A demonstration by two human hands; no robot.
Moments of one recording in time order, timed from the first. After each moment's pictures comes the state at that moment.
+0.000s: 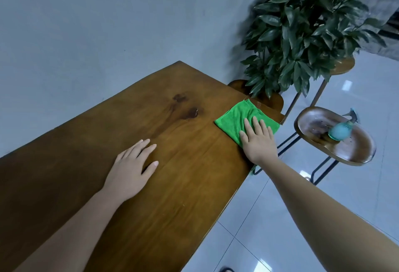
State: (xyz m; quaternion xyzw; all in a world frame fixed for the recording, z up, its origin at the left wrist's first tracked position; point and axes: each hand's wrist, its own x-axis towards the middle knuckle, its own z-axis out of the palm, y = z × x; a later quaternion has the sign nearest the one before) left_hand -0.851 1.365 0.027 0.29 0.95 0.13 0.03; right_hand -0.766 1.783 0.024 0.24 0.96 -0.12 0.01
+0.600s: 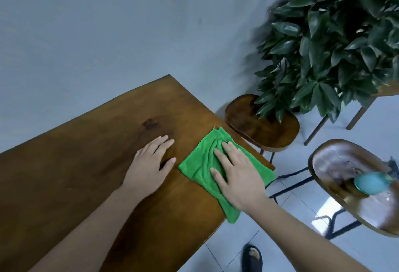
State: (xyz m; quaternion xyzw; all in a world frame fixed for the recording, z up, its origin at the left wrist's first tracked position) left_hand -0.920 1.603 0.035 0.21 0.97 0.15 0.01; right_hand -0.822 1.889 0.026 -0.02 0.99 -0.13 -0.01
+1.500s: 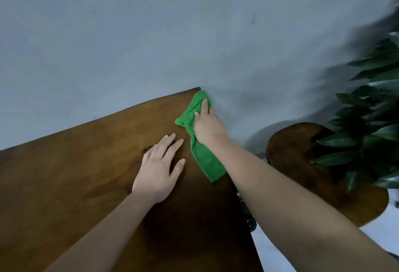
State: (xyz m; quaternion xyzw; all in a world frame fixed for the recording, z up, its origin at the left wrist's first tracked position) left_hand -1.032 1.693 0.028 0.00 0.99 0.10 -0.01; right_hand -1.203 1.846 0.019 -0.10 0.94 -0.31 0.11
